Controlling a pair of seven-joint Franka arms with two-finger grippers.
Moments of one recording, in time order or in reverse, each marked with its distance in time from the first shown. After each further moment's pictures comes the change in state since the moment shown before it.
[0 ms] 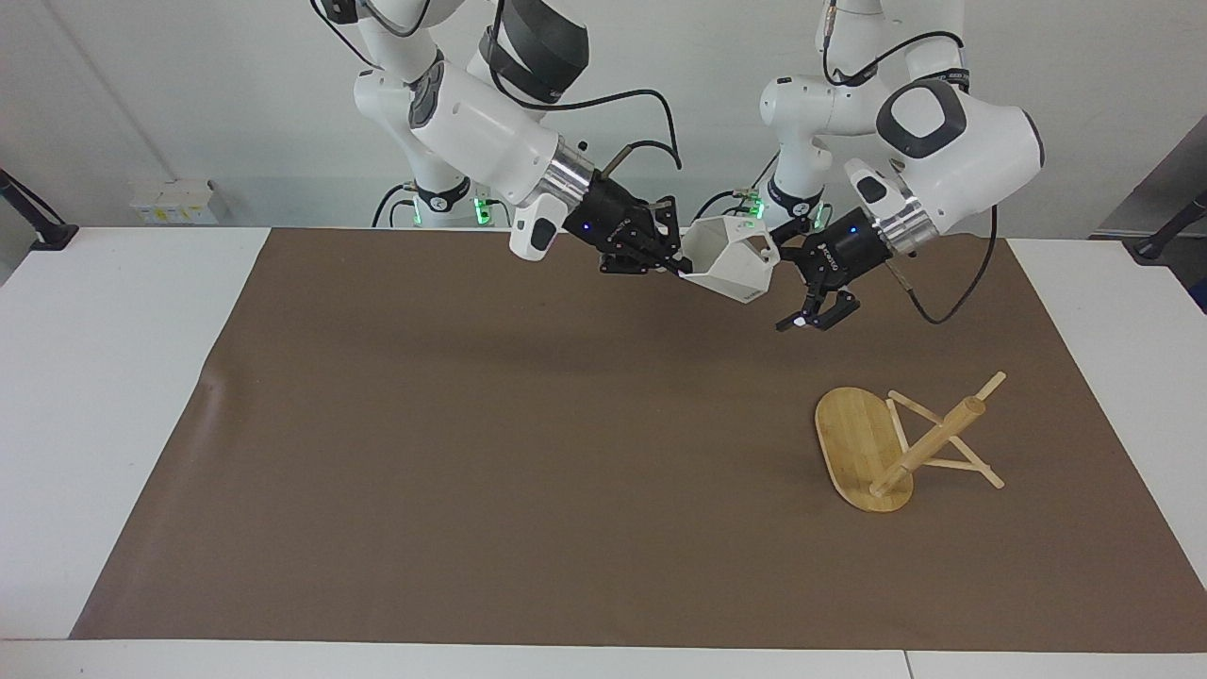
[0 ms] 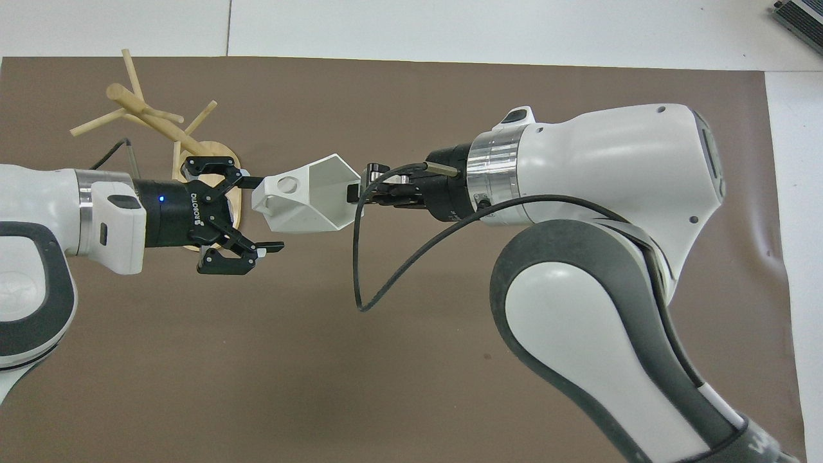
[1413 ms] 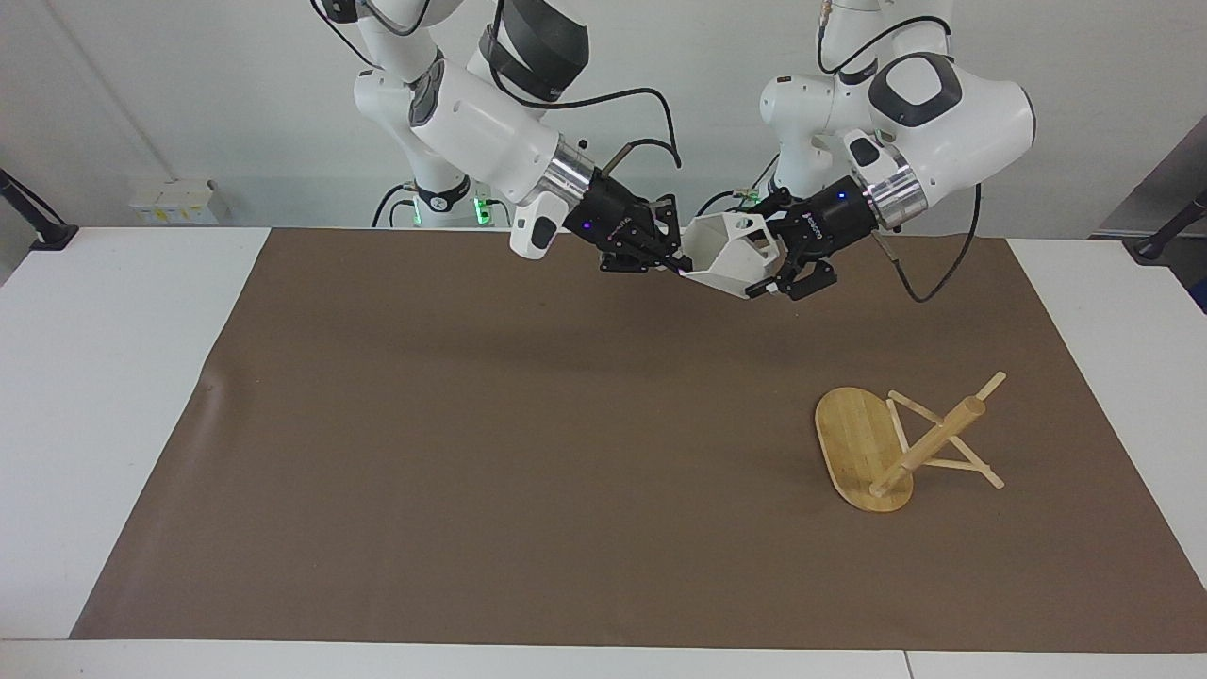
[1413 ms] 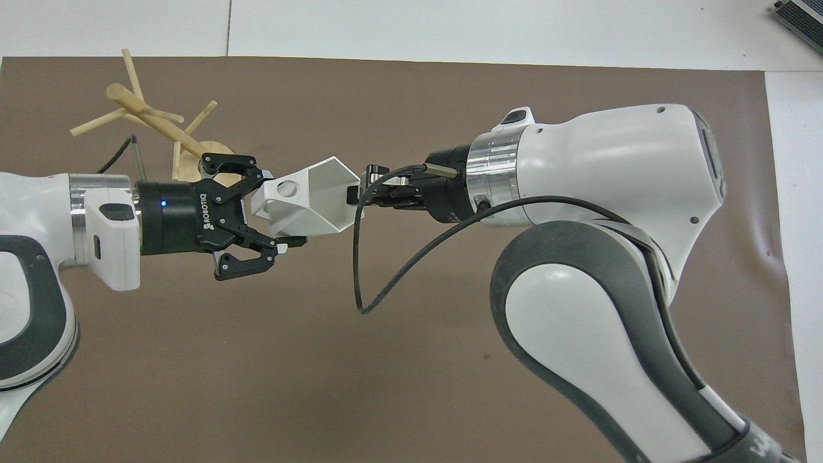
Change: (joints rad) left arm -0.040 -0.045 -0.002 0.008 -0.121 0.003 0.041; right arm -0.001 -0.003 0.001 -0.001 -0.001 -0.006 0.000
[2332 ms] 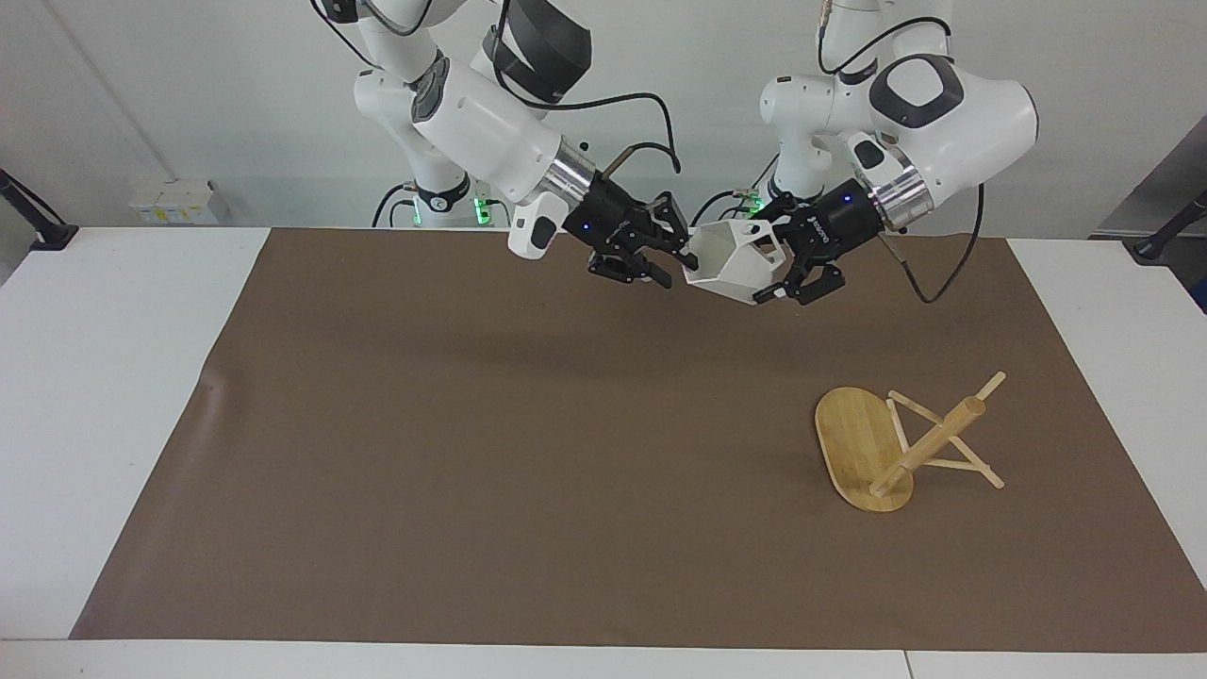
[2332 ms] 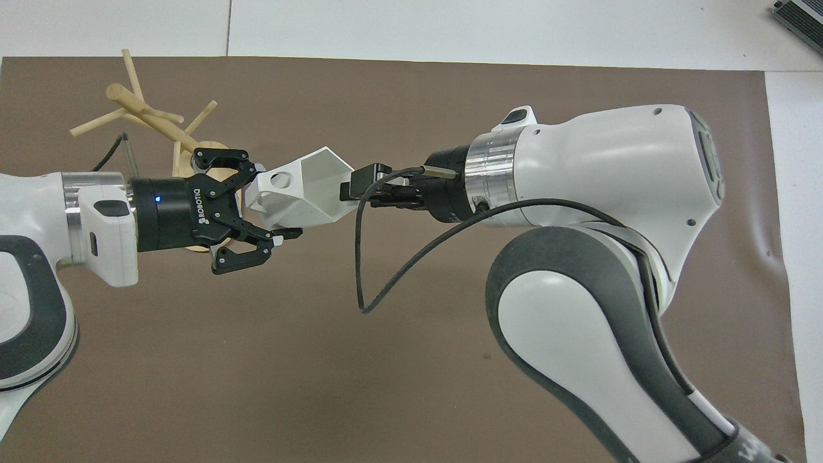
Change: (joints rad) left arm 0.002 0.000 0.002 -0.006 0.000 0.048 -0.006; right arm 0.000 0.001 0.002 -0.003 -0.047 0.008 0.016
